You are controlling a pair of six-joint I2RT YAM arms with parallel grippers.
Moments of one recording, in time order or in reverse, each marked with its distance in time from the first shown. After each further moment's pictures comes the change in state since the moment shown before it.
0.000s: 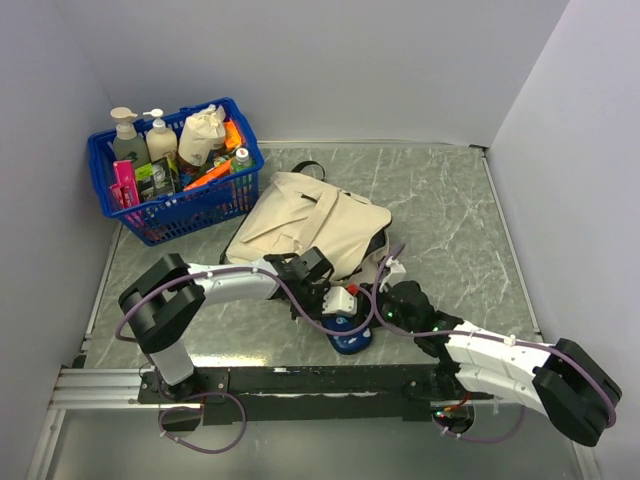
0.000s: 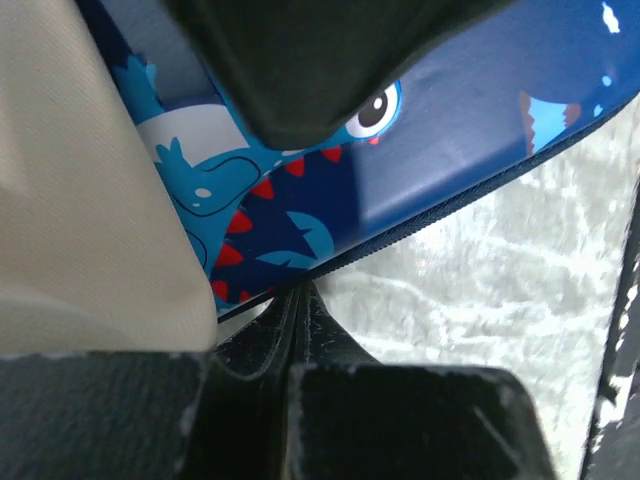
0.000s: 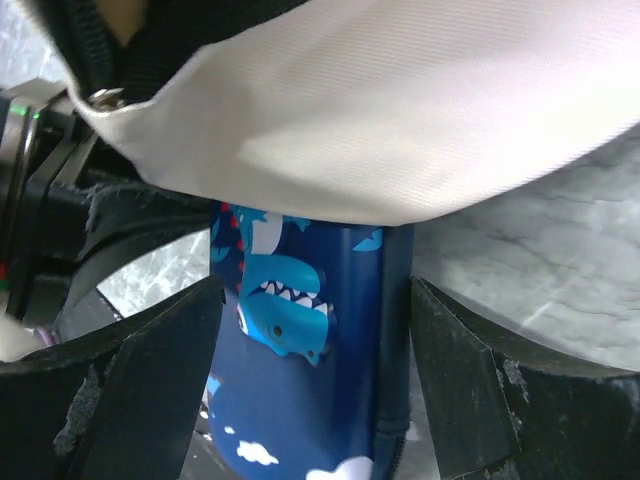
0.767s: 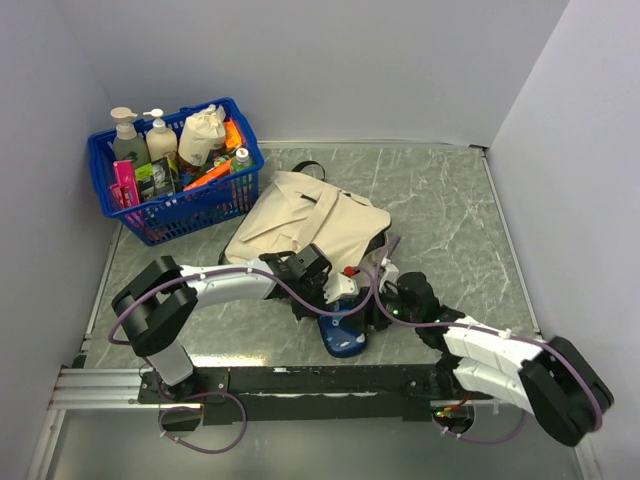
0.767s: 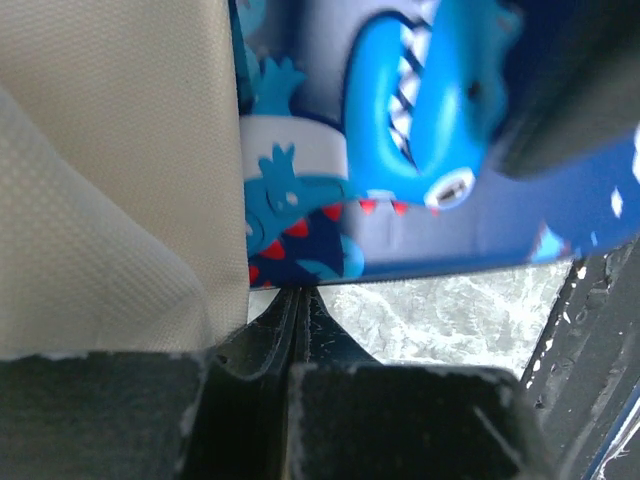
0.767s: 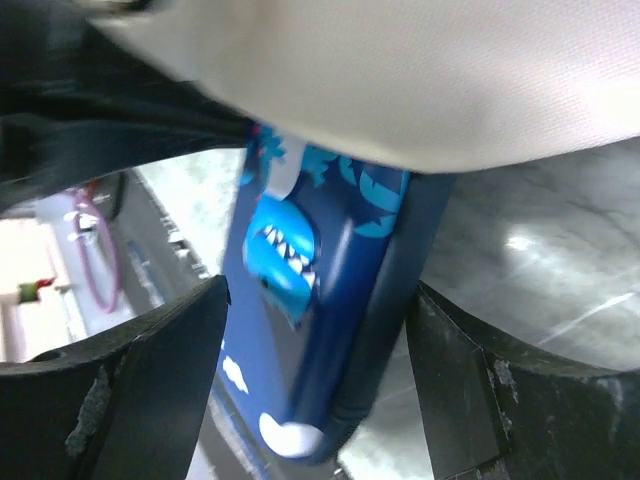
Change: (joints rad) left arm 0.003 -0.037 -0.010 0.035 -0.024 -0.326; right arm -0.167 0.074 0.010 0.002 -0.423 -0.074
